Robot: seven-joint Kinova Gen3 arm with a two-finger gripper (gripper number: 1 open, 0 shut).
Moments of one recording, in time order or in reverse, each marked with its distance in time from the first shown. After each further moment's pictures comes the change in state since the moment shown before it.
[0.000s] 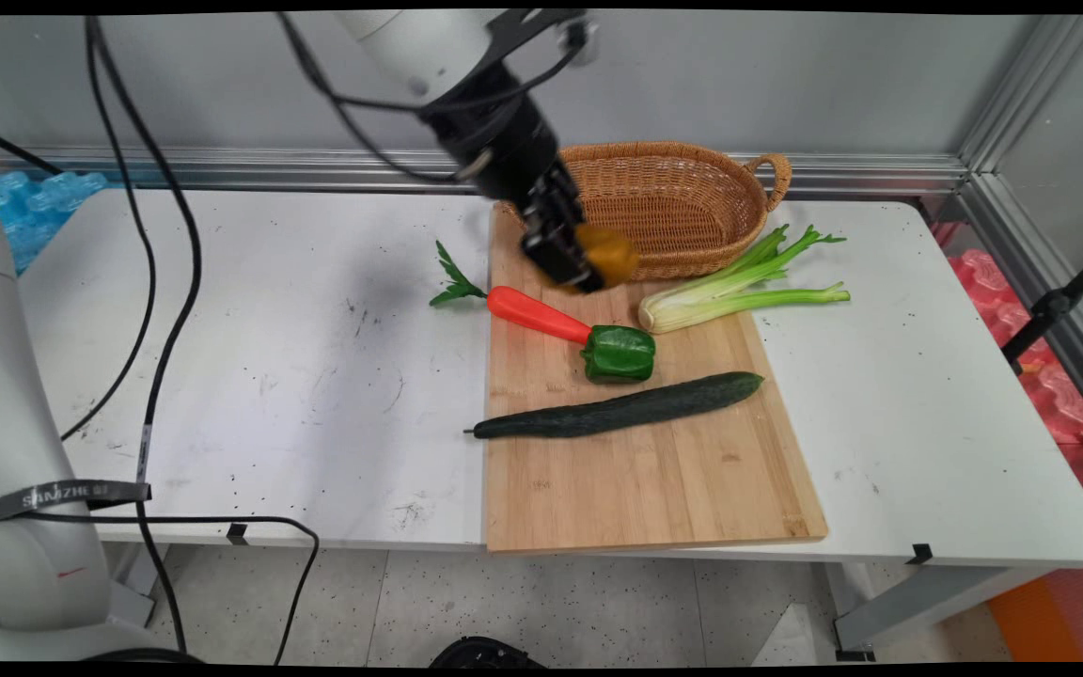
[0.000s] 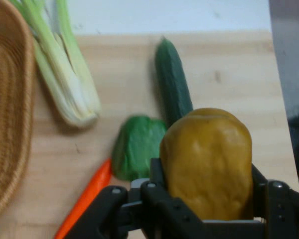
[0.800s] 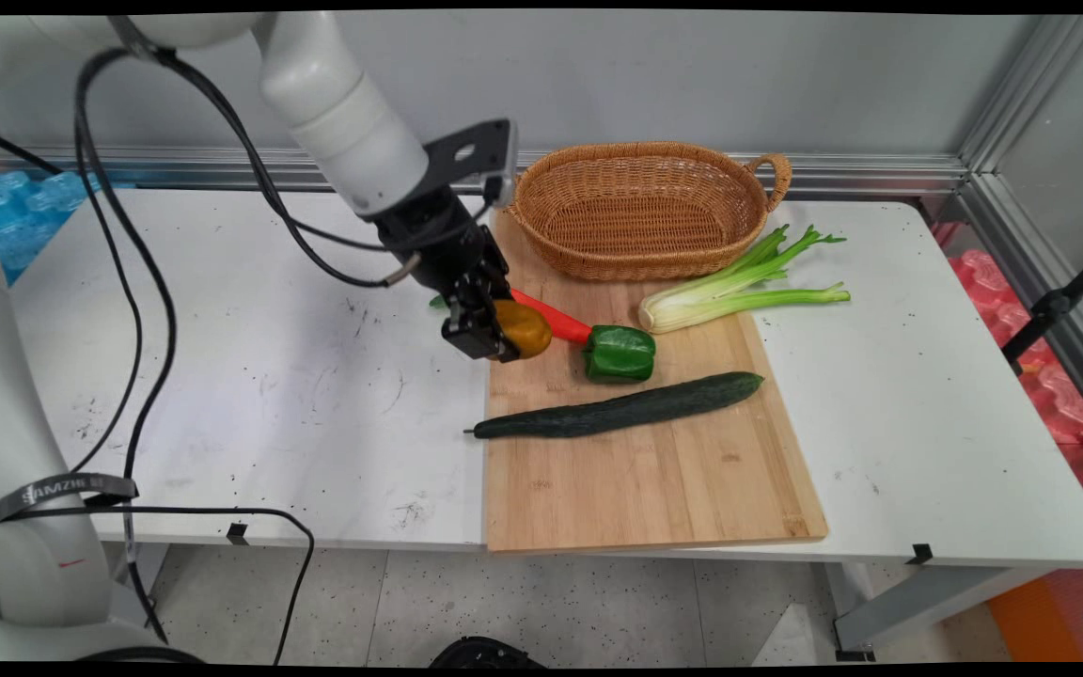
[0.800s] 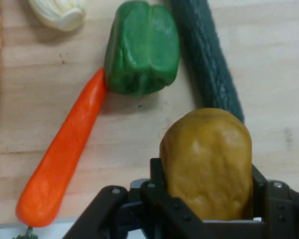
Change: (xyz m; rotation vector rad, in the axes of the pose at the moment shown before) arm -0.082 0.000 0.051 0.011 -0.113 0.054
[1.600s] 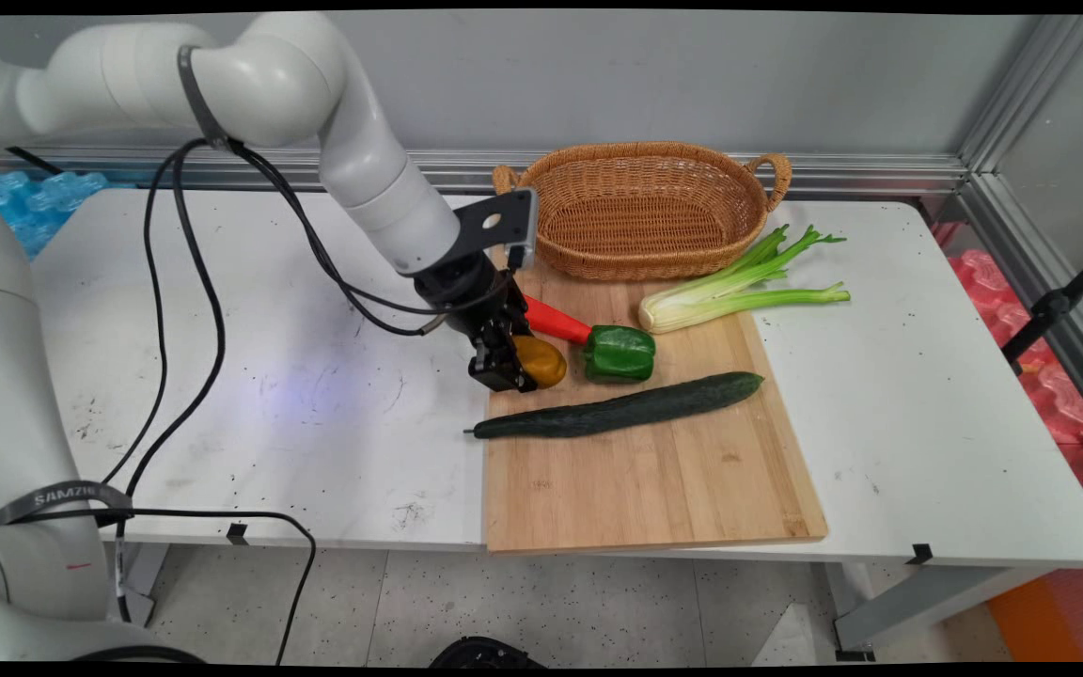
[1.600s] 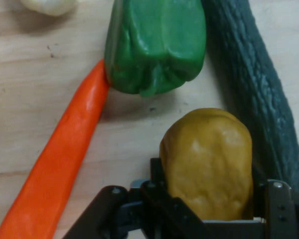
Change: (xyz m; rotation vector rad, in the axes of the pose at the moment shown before) arm -0.019 -0.014 0.073 -0.003 0.016 0.031
